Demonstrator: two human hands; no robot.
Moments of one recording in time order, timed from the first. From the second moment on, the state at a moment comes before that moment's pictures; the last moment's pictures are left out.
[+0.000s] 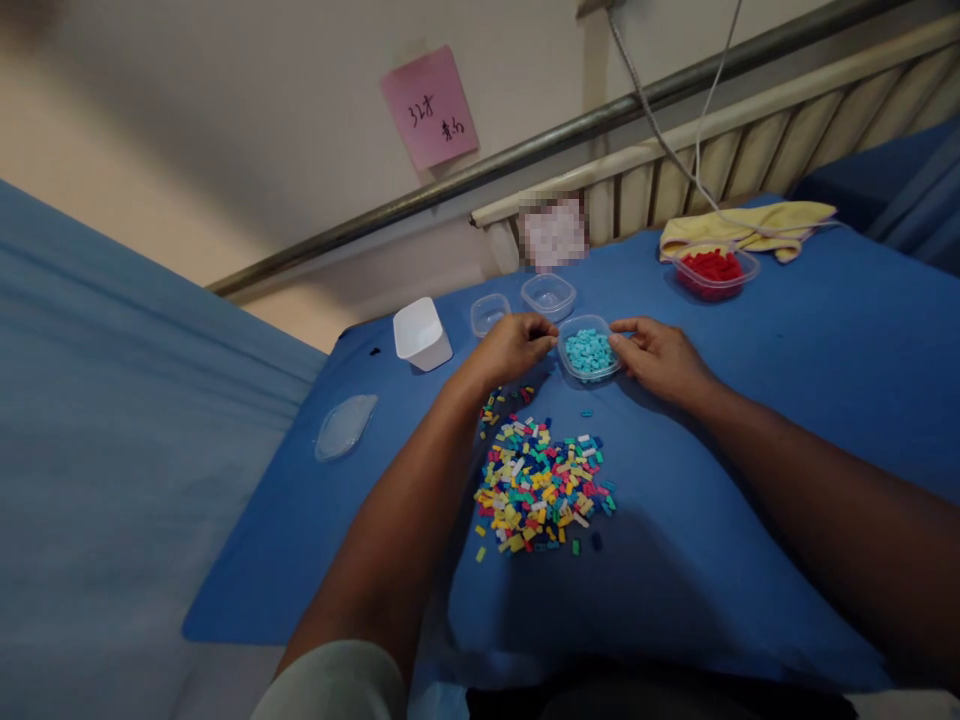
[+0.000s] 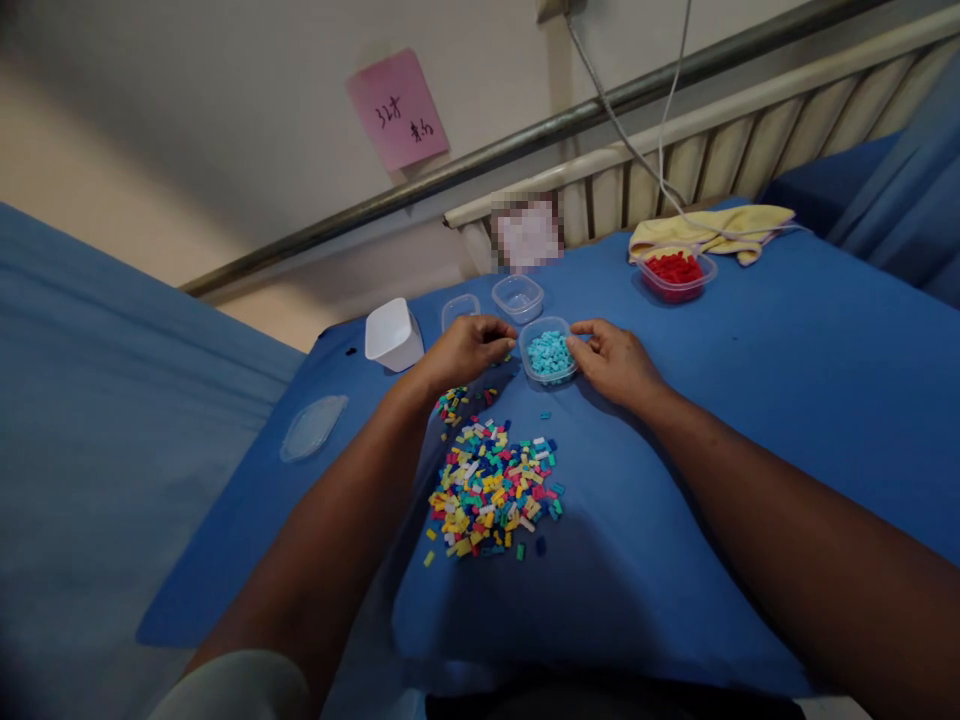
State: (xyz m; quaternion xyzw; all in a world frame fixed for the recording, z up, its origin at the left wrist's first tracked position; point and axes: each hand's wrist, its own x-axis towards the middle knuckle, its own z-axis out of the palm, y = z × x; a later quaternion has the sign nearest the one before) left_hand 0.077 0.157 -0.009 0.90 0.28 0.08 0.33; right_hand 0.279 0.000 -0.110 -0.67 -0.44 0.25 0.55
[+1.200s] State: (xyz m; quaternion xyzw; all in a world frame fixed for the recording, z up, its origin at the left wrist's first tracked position) left_hand -0.095 0.110 -0.060 0.89 0.38 0.22 0.14; right_hand 0.285 -0.015 -0.113 -0.70 -0.45 0.22 0.51
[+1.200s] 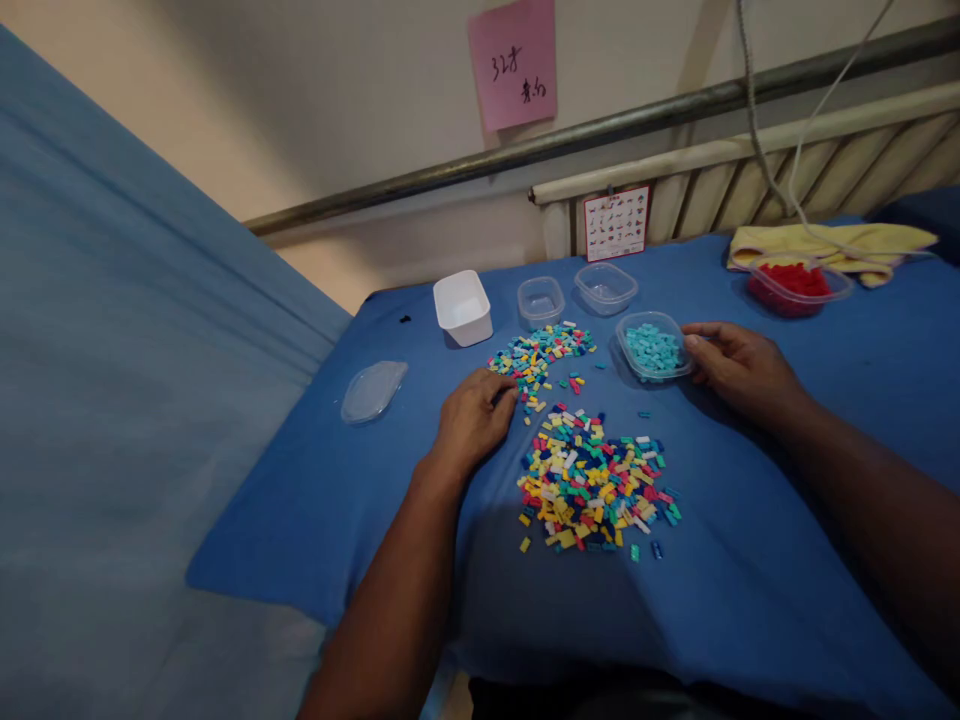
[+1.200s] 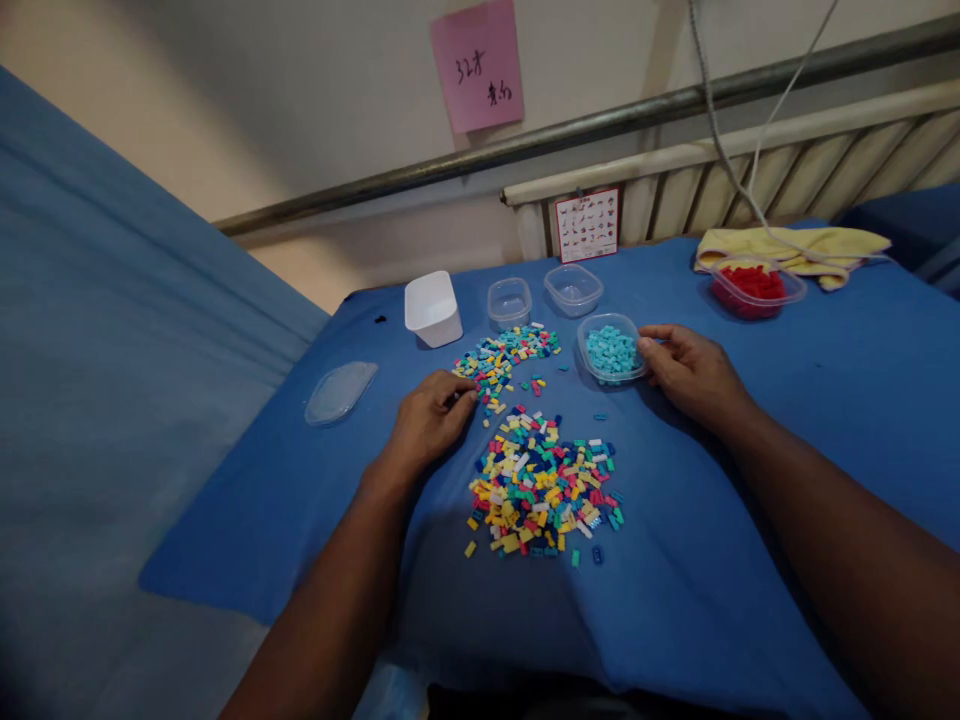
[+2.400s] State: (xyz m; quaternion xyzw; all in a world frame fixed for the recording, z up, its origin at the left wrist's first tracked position) left_hand -0.069 0.117 -0.083 0.72 0.38 0.49 0.30; right_hand 0.156 -0.039 -0.079 -0.45 -0.85 0.10 0.27
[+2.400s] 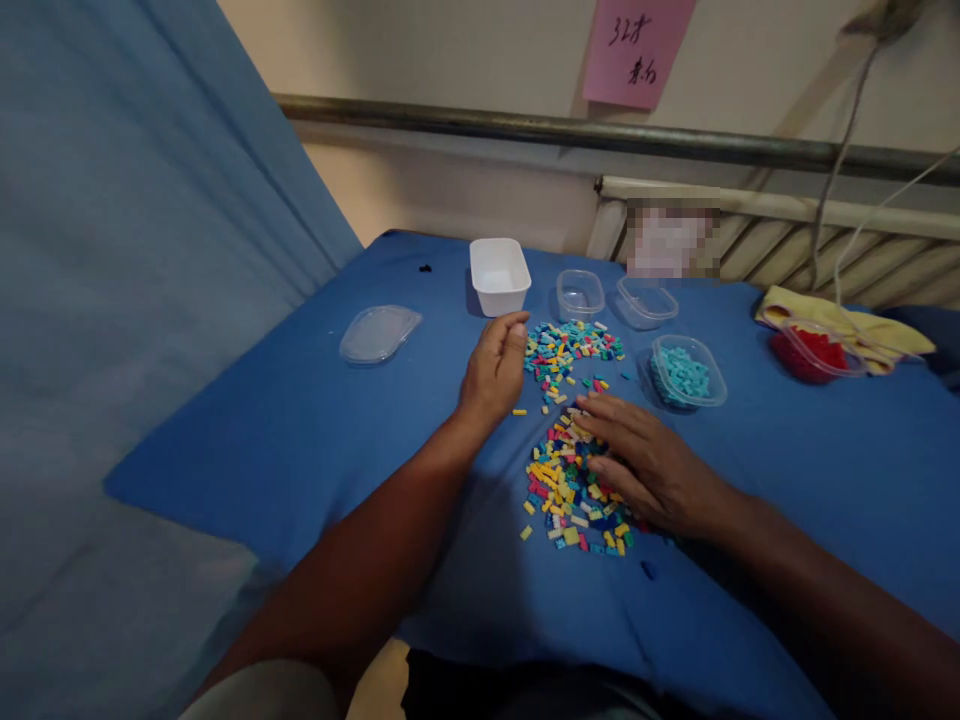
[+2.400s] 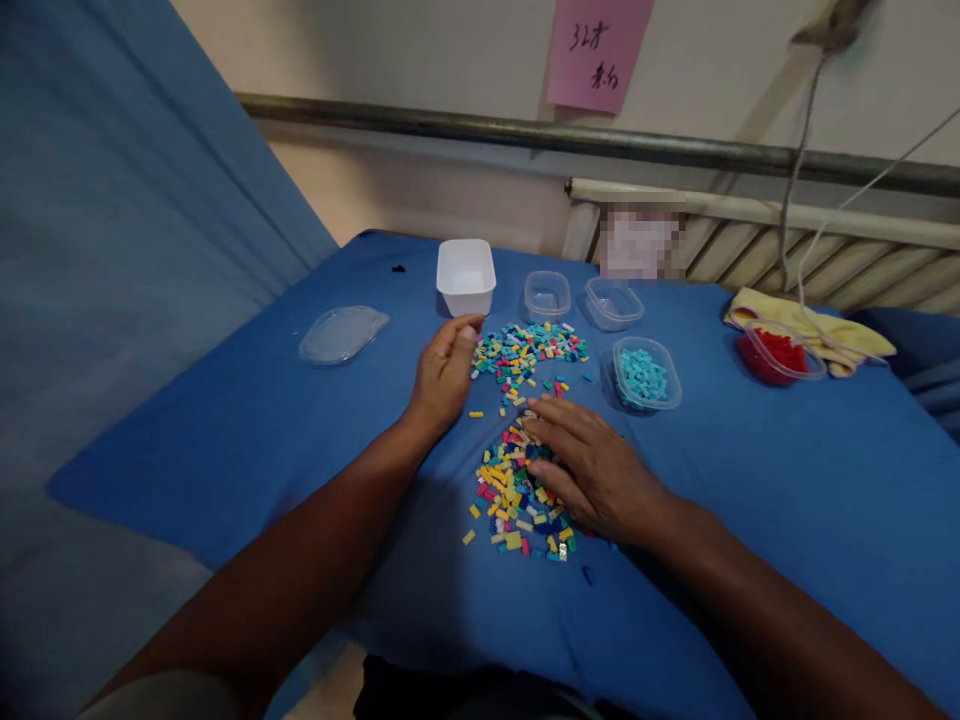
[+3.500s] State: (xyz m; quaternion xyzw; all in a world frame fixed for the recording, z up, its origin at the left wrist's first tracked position) left_hand -0.077 0.097 -0.081 0.93 0.27 0.17 0.19; right_hand 0.190 -0.048 -0.097 -0.54 -0.80 0.16 0.21
